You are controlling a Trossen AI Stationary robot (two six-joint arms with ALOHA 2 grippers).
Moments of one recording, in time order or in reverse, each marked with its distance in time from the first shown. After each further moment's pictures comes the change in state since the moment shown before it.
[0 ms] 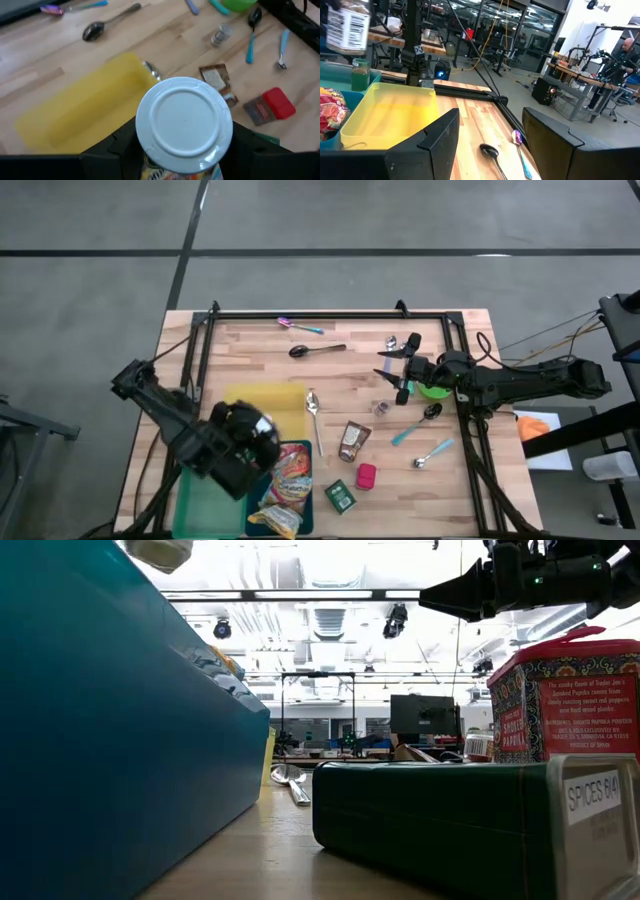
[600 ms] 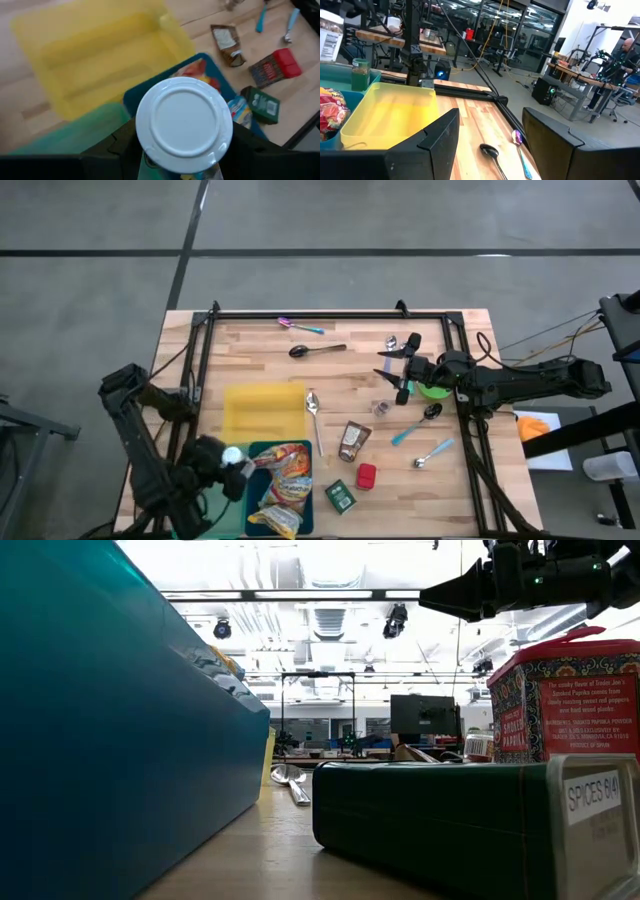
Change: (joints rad) left arm -0.341 -0.021 -0.249 0.006 0.045 -0.576; right arm 0.000 0.000 0.000 0.000 0.000 0.000
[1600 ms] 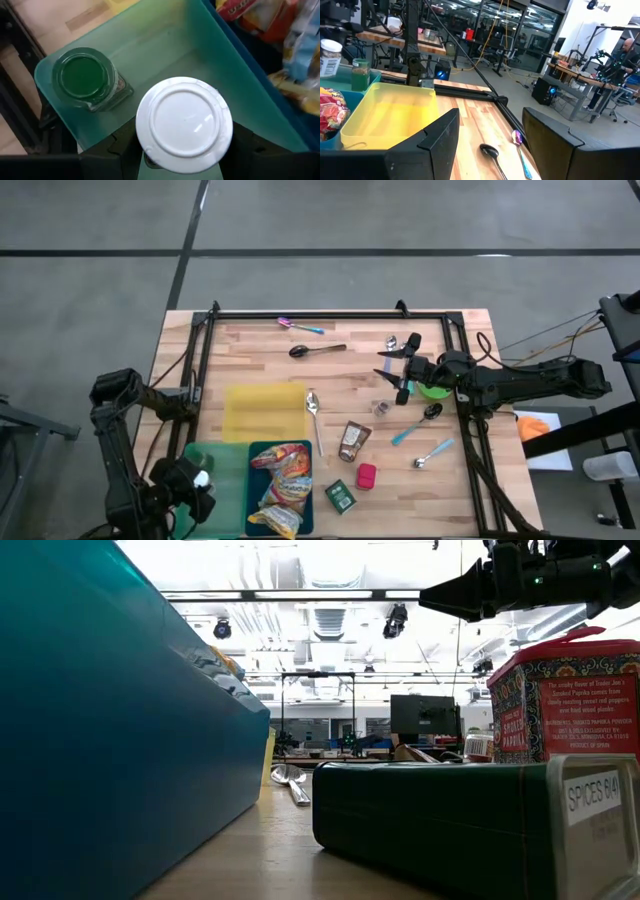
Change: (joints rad) left arm -0.275 0.001 -0.242 0.165 0.318 -0.124; right arm 0.000 0.000 0.000 0.000 0.000 0.000
